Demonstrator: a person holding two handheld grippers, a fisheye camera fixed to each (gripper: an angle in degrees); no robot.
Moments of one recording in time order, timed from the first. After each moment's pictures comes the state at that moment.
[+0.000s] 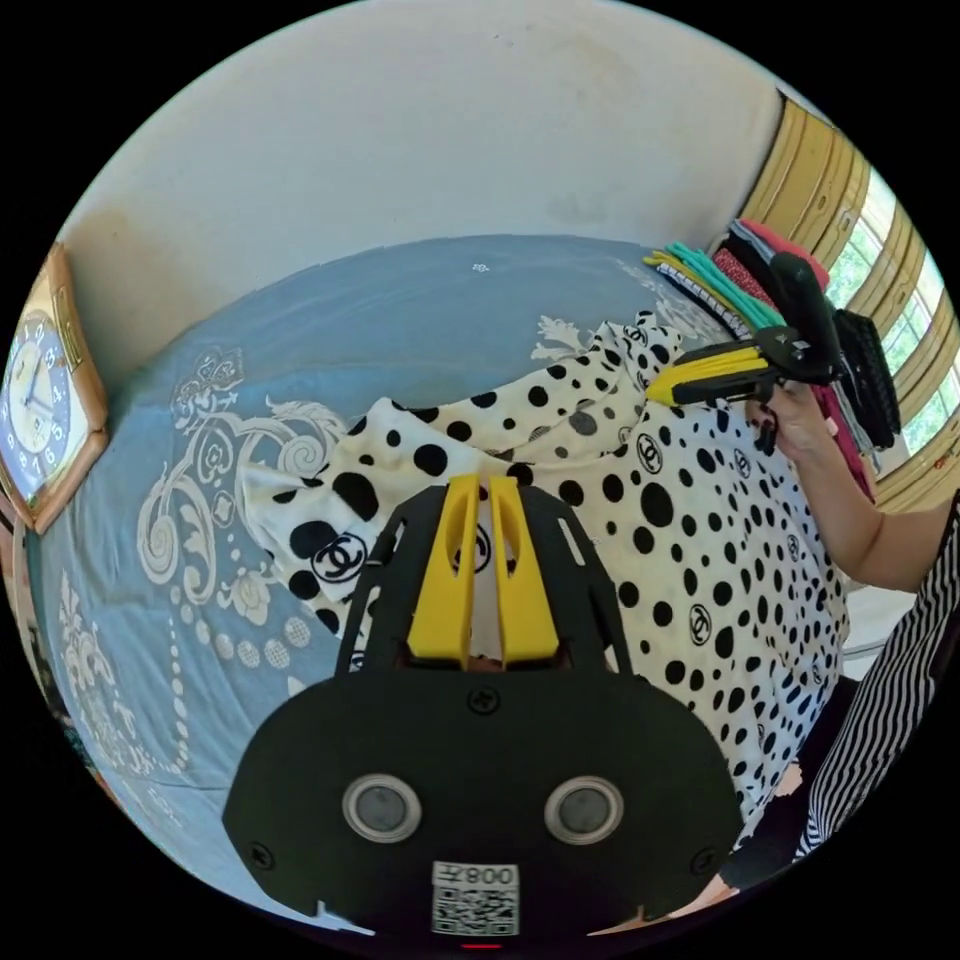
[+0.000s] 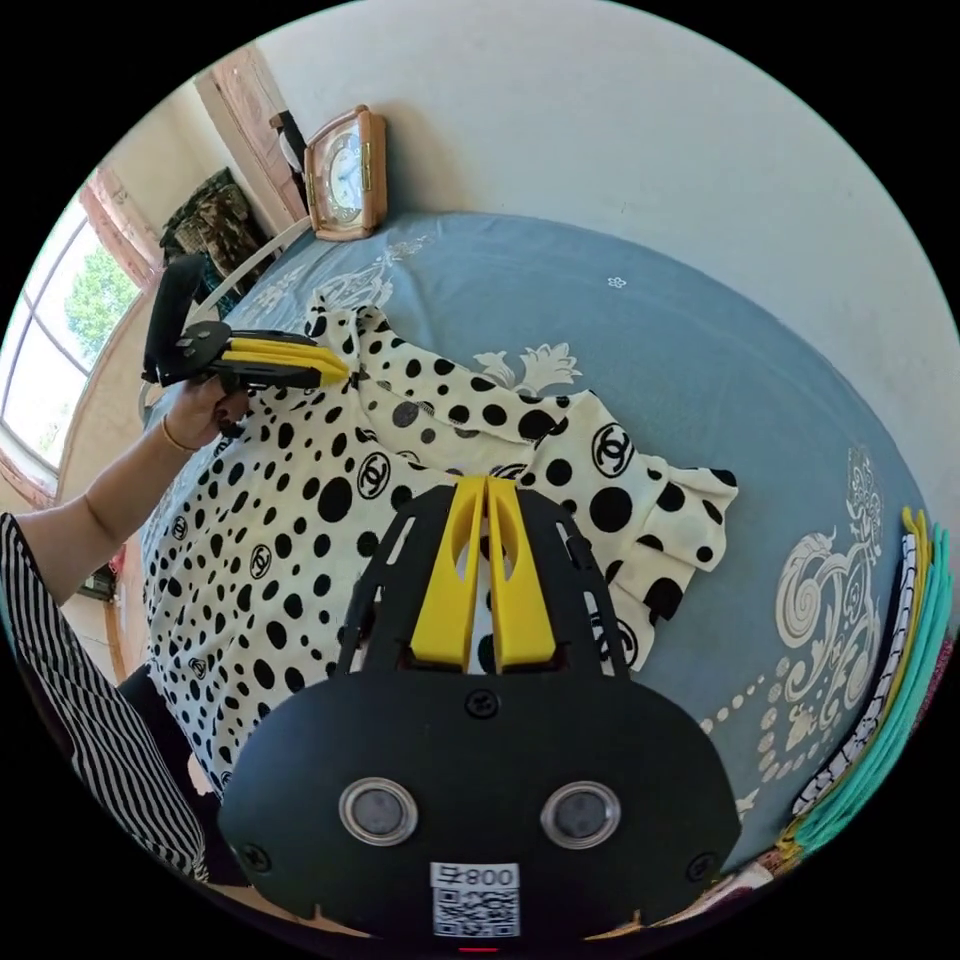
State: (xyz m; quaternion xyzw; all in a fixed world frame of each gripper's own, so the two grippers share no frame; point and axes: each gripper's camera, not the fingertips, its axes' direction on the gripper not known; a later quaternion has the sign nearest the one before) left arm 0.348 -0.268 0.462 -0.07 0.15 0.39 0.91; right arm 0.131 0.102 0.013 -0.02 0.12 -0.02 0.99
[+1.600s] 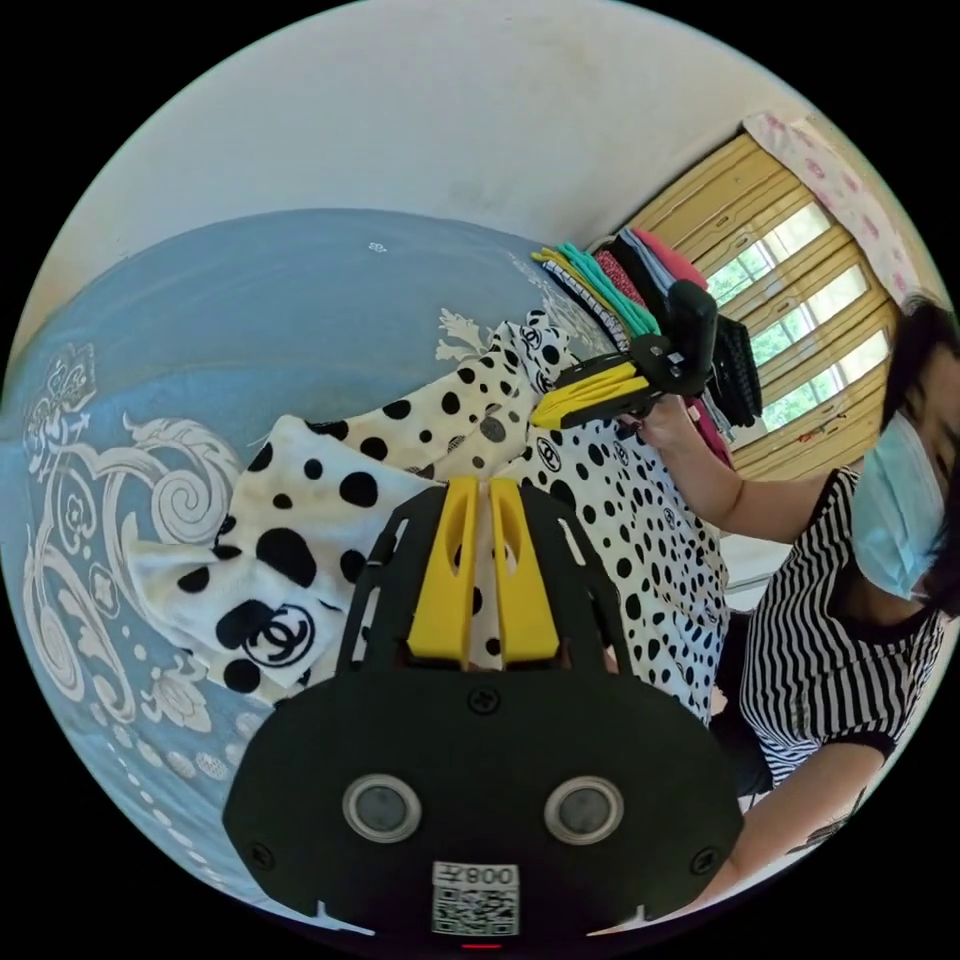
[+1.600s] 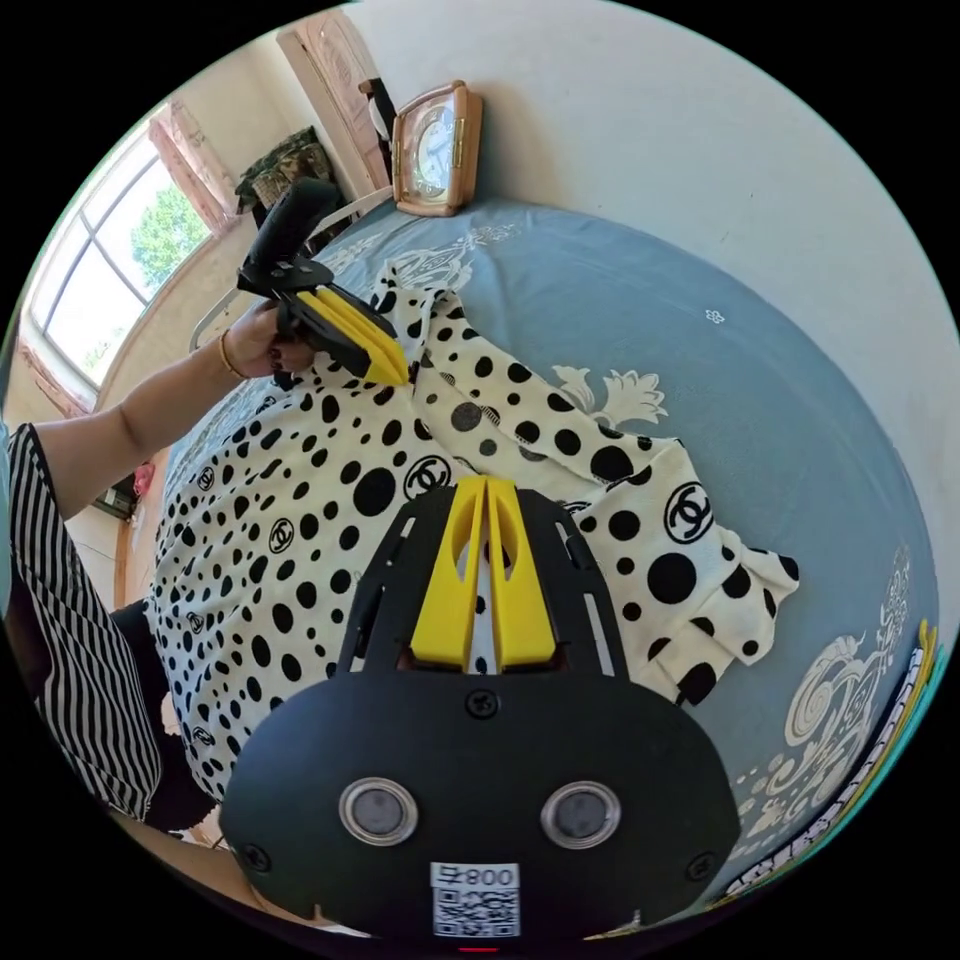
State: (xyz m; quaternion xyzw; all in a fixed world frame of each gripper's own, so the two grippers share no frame) left arm 0.310 -0.362 0.426 -0.18 0.33 0.41 0.84; right arm 0.143 0.068 0.032 -0.04 0.08 -0.10 0.99
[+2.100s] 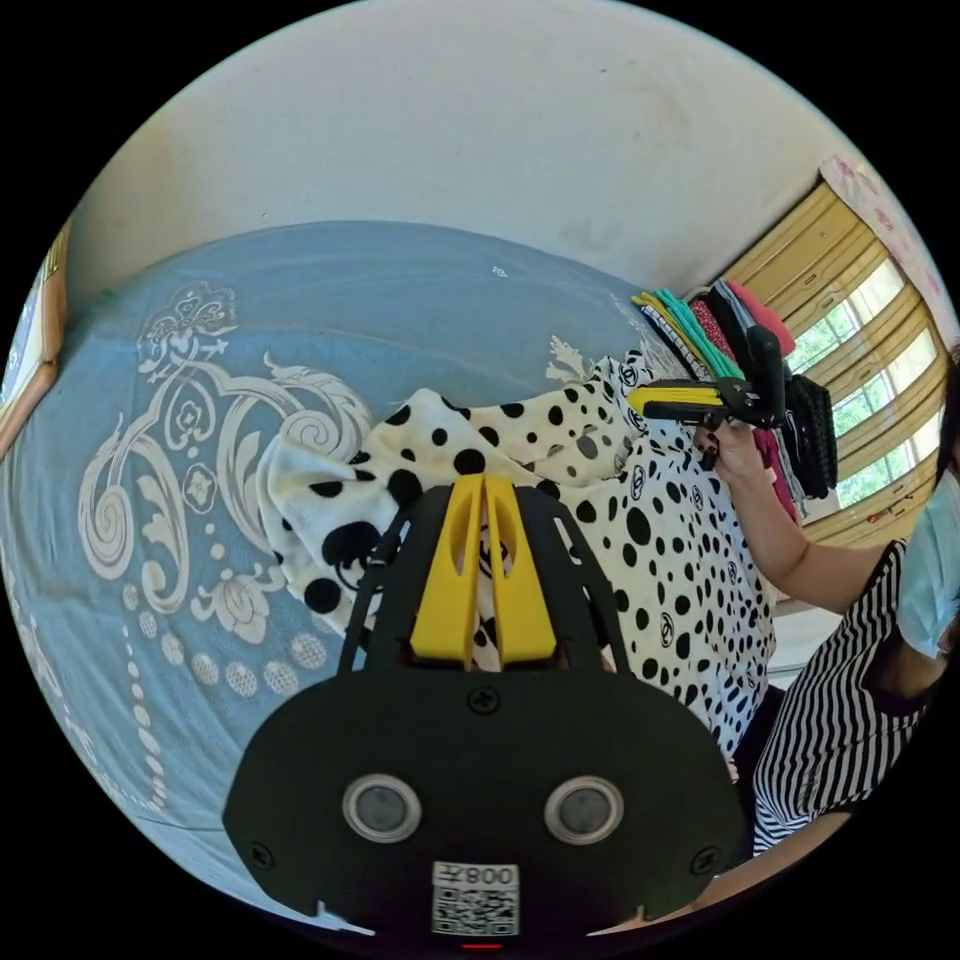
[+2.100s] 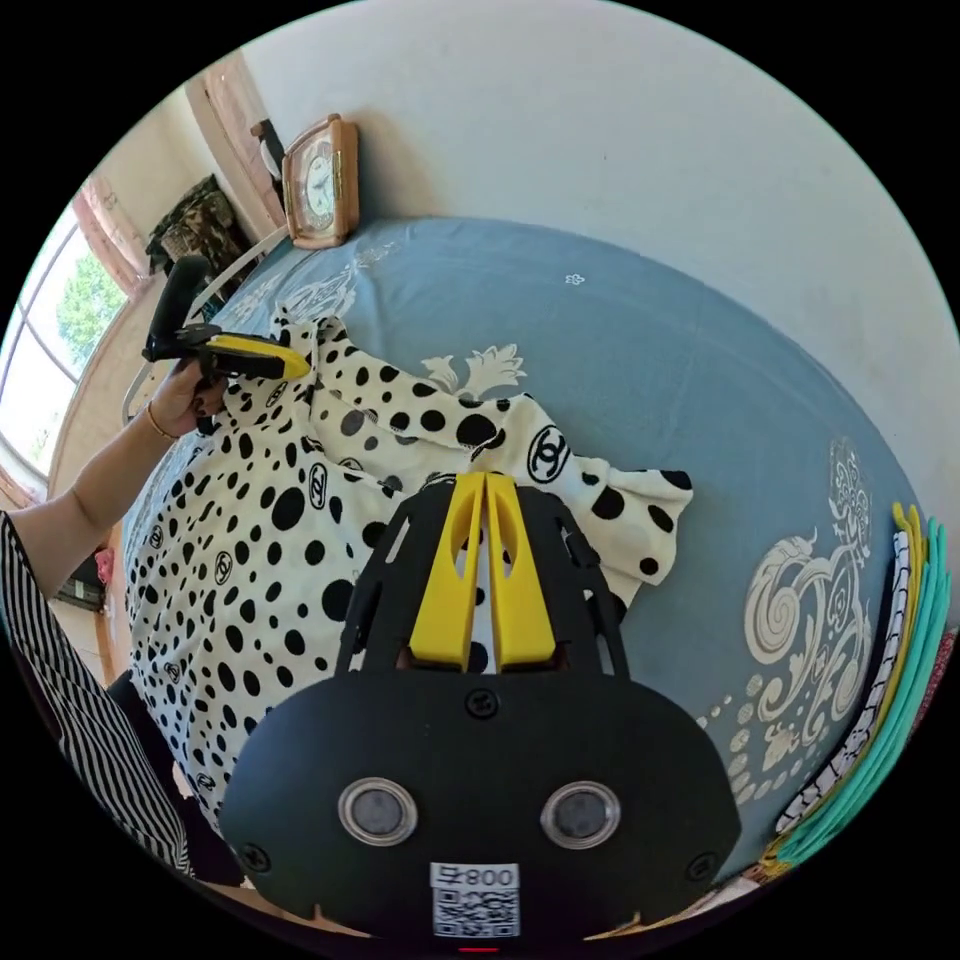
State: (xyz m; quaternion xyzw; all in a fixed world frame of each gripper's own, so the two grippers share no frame) left arm 0.237 -0.403 0.398 -0.13 0.24 0.33 0.90; right arm 0.186 0.096 -0.017 0.01 0.15 0.01 0.99
